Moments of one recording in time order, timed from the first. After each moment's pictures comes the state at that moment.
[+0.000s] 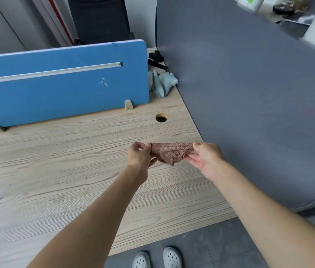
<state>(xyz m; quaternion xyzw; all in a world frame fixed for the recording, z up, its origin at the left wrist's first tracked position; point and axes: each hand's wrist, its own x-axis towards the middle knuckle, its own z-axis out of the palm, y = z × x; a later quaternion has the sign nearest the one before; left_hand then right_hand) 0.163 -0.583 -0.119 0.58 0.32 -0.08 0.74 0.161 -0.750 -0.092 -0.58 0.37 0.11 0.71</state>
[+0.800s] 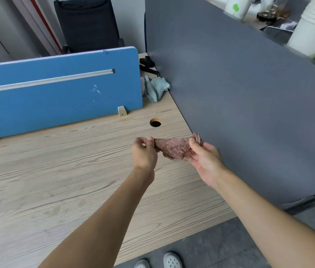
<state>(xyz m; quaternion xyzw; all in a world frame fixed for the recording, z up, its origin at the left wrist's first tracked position) 0.173 -0.603 -0.102 0.66 0.25 0.00 0.71 0.152 -0.754 -0.098 -0.56 0.26 0.05 0.79</state>
